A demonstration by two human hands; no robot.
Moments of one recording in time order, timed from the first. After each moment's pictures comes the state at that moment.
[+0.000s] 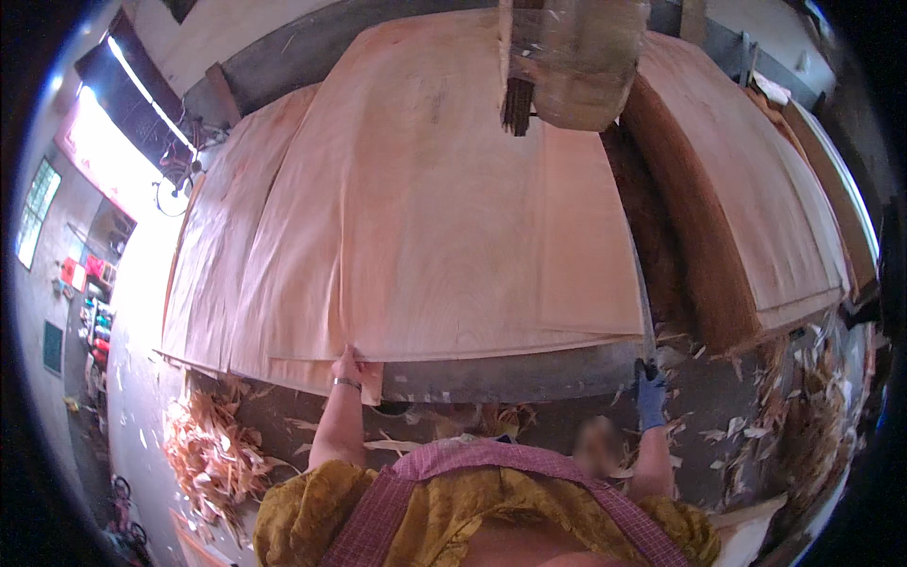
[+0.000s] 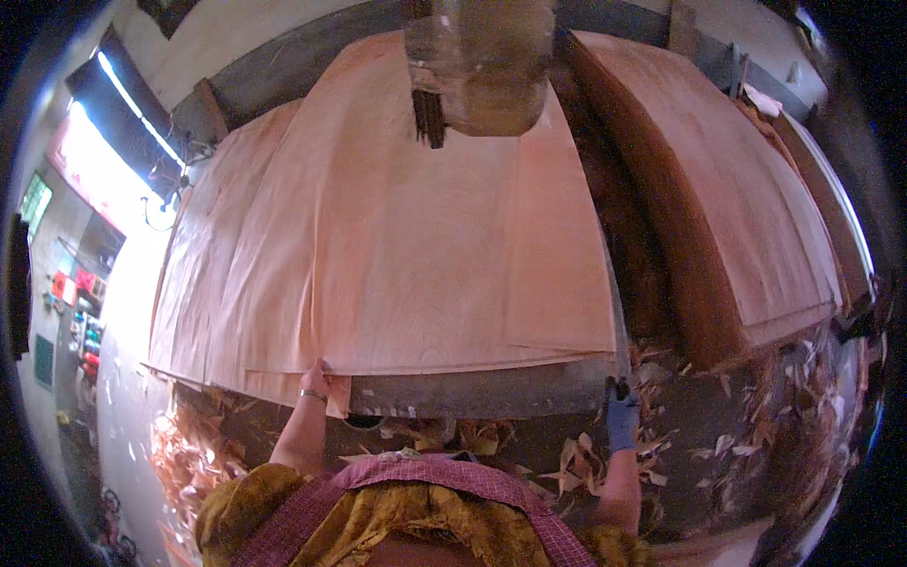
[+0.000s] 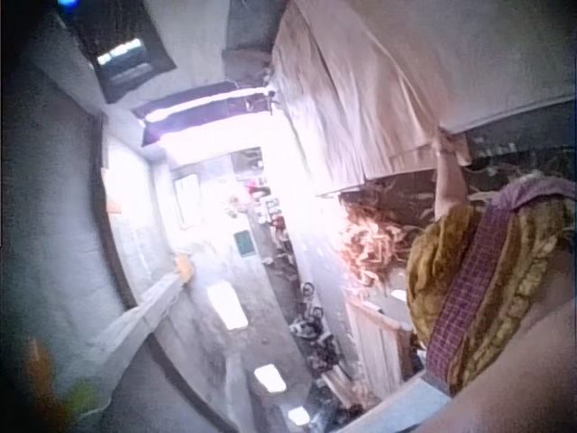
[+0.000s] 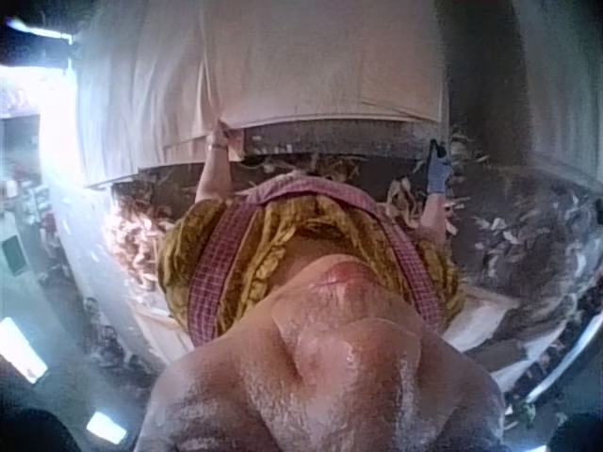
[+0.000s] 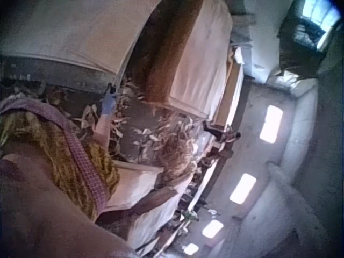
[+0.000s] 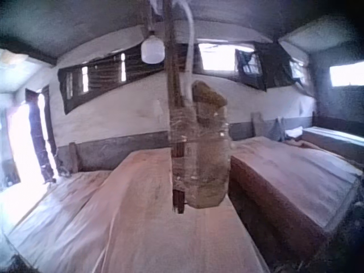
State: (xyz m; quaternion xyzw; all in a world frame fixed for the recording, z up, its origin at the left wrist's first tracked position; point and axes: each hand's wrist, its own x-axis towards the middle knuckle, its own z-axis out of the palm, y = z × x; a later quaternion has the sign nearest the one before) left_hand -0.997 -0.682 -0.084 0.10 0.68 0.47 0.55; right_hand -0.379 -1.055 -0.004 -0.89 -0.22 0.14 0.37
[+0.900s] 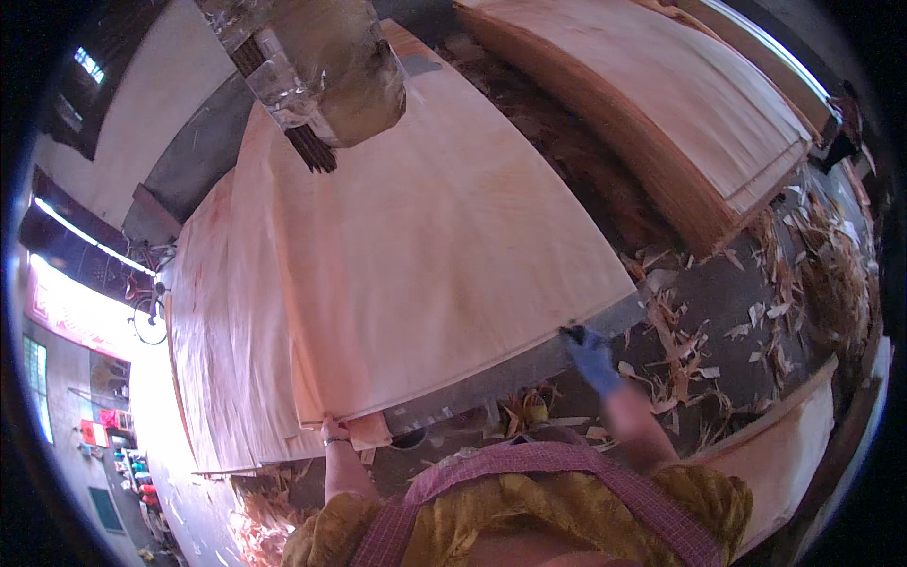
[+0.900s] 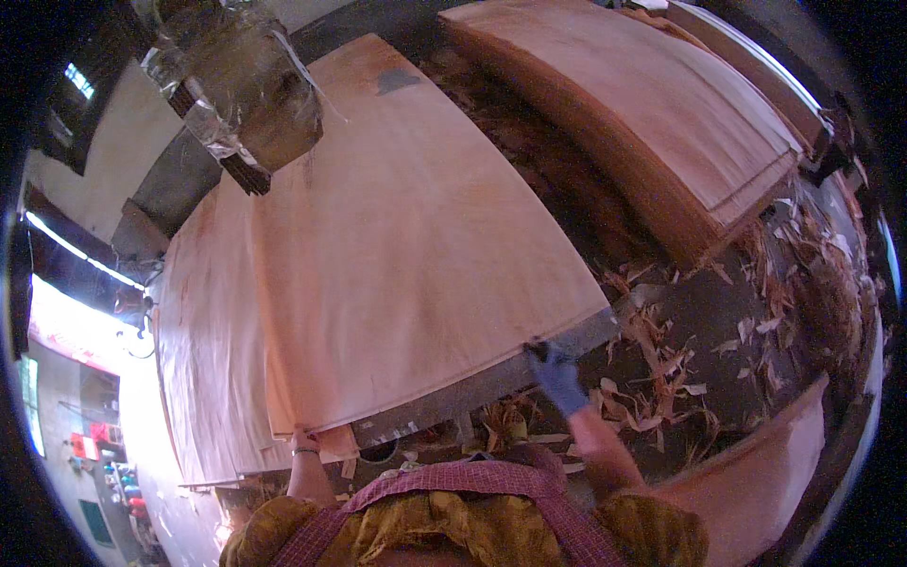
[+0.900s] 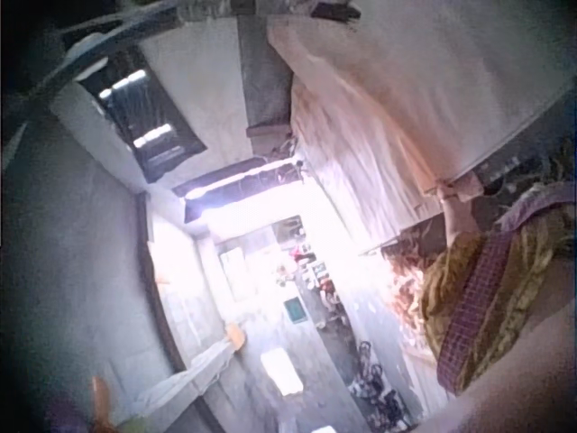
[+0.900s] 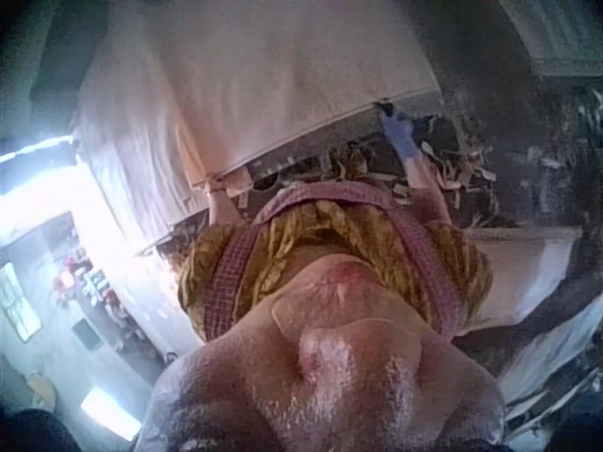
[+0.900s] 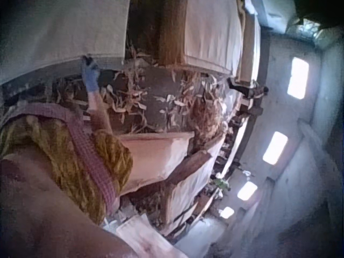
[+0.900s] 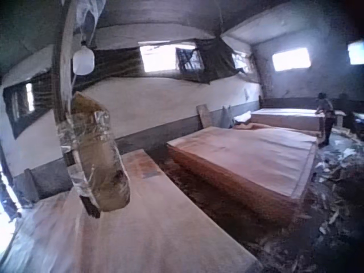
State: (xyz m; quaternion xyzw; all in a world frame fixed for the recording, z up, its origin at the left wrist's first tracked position) left_hand -1.075 -0.656 -0.060 0.13 0.70 0.49 0.50; right_hand -0.497 -0.992 -0.017 -0.82 -0.33 0.21 0.42
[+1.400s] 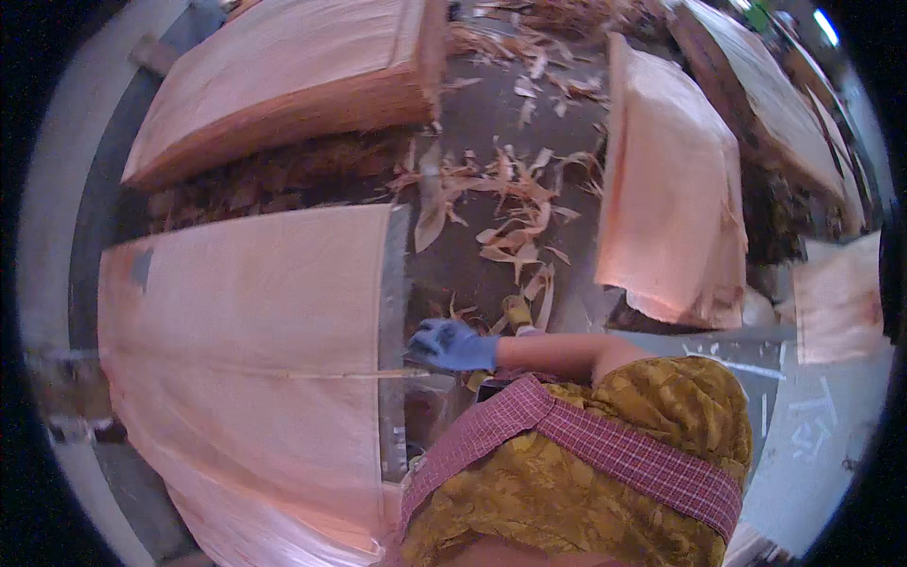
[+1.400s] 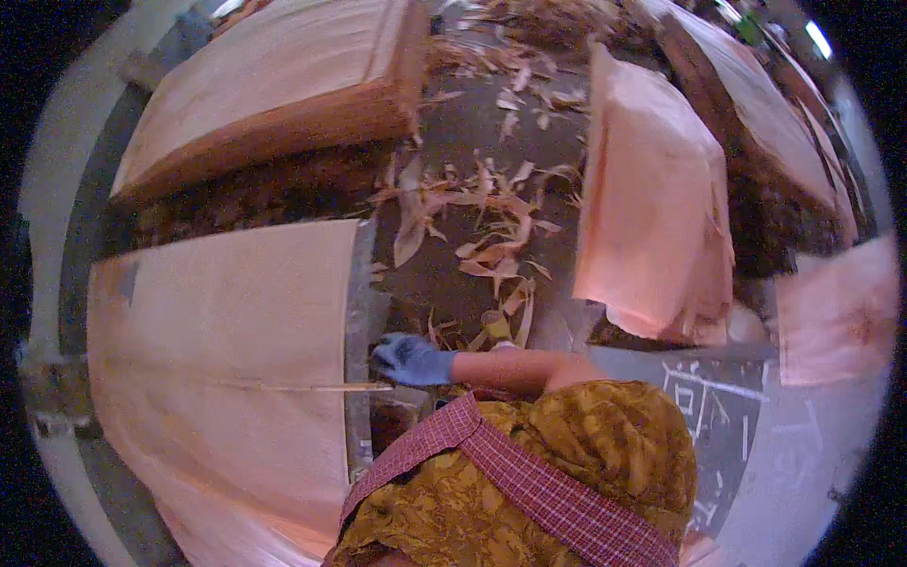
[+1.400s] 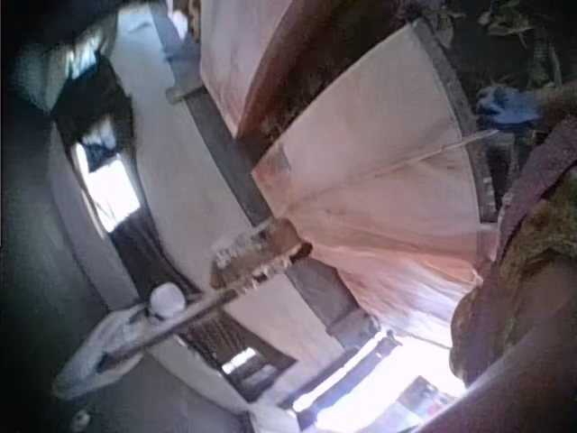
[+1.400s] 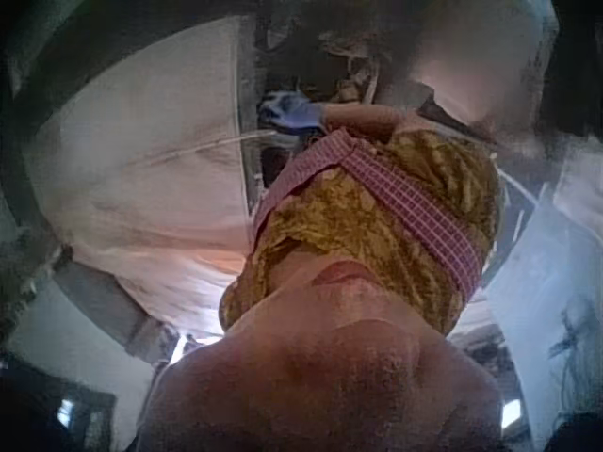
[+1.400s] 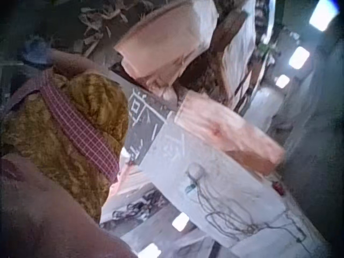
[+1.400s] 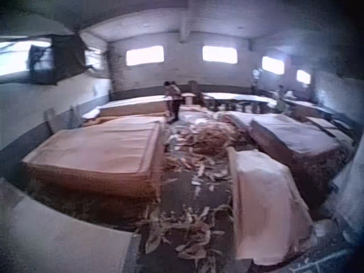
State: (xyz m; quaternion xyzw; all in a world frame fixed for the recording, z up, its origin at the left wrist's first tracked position) left_hand -0.932 -0.626 -0.052 0.62 0.72 0.23 0.21; right_hand -0.629 -1.063 0.034 -0.85 -0.32 0.04 0.42
